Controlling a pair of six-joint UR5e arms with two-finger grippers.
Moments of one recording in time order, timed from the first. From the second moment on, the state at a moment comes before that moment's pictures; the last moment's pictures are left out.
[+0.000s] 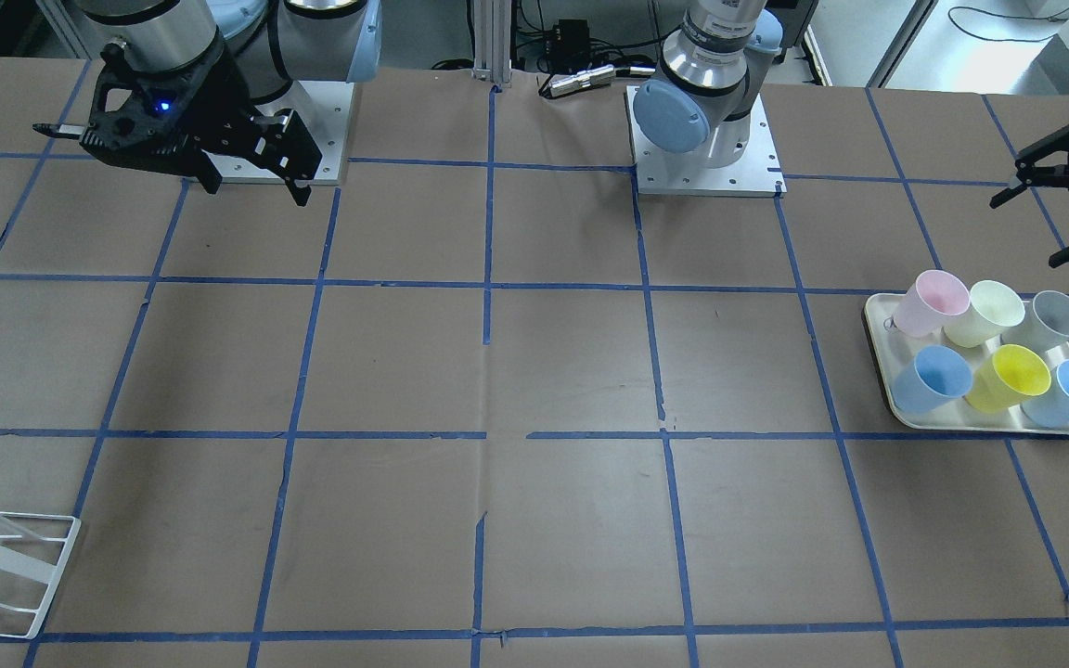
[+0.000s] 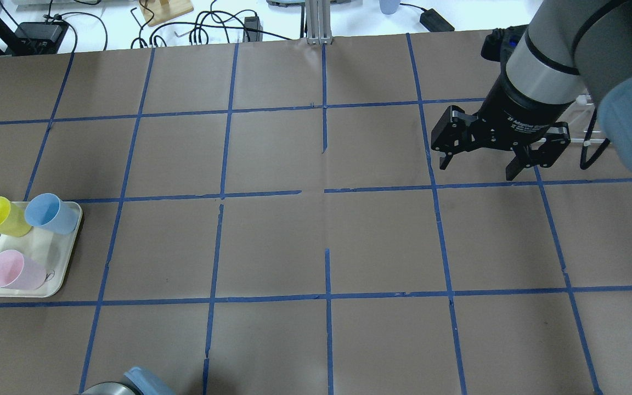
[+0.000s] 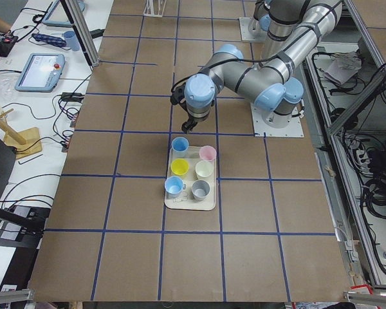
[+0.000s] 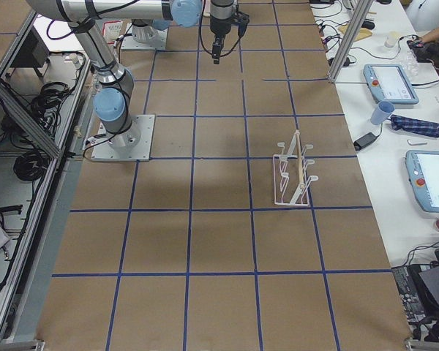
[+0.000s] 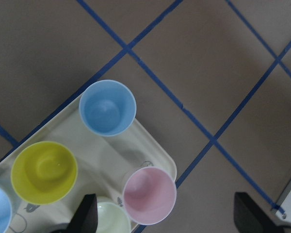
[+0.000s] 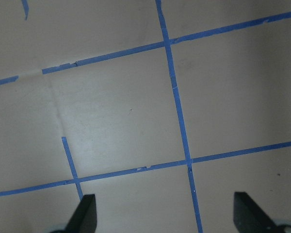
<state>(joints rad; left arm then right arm) -0.74 -1.61 -1.61 -1.79 1.36 1.55 1.58 -1.69 1.71 -1.54 -1.48 0.20</state>
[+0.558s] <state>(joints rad) -1.01 -1.45 -1.68 -1.81 1.32 1.15 1.57 -1.69 1.70 -1.54 -1.55 0.20</state>
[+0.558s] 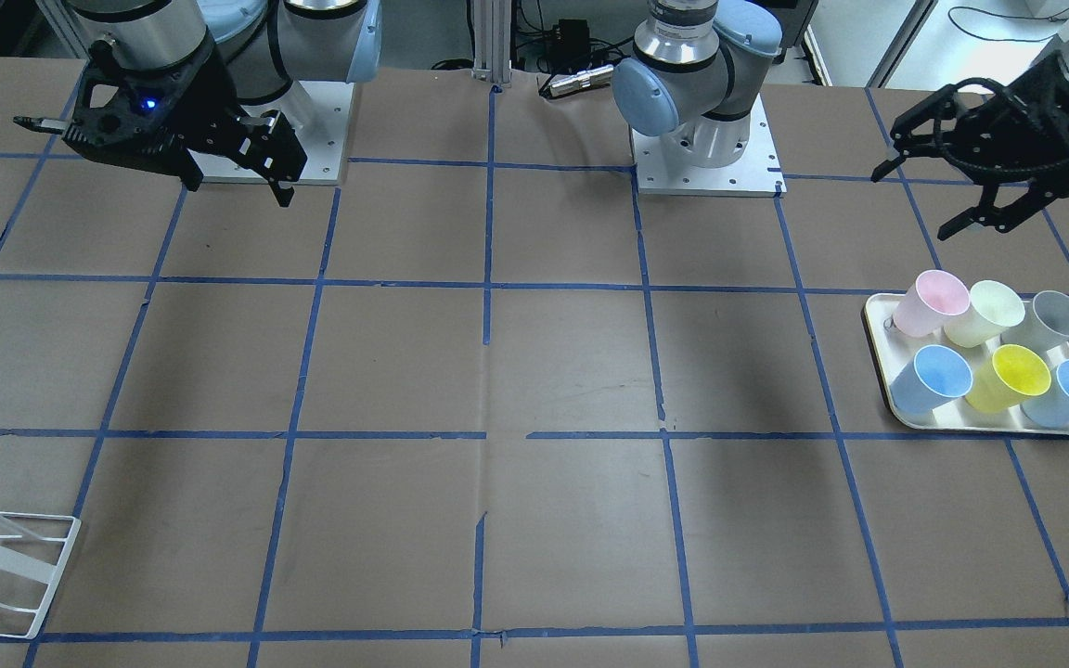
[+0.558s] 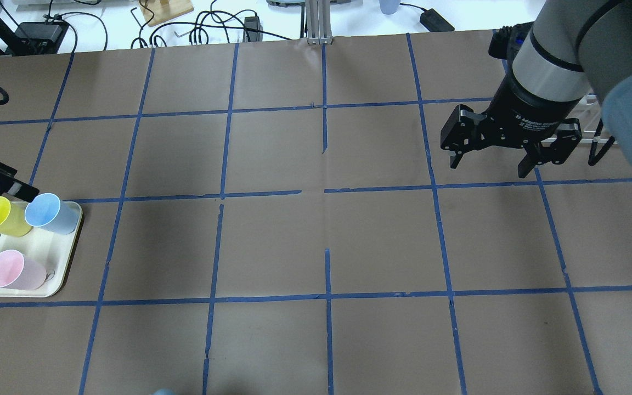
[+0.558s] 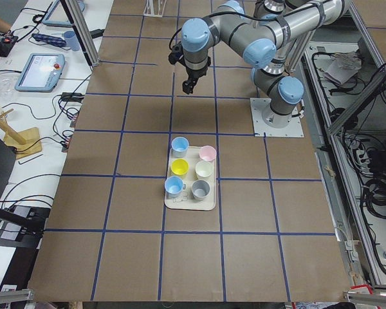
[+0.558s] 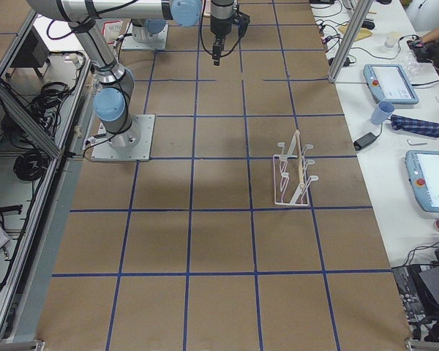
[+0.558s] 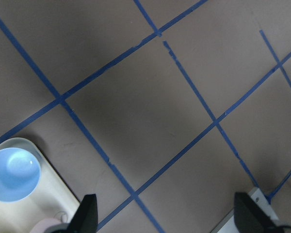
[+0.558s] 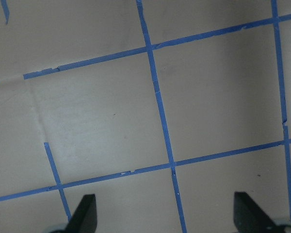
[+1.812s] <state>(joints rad) -1.54 -1.43 -1.76 -1.38 1.38 0.11 1.57 -1.69 1.71 -1.54 -1.55 0.20</state>
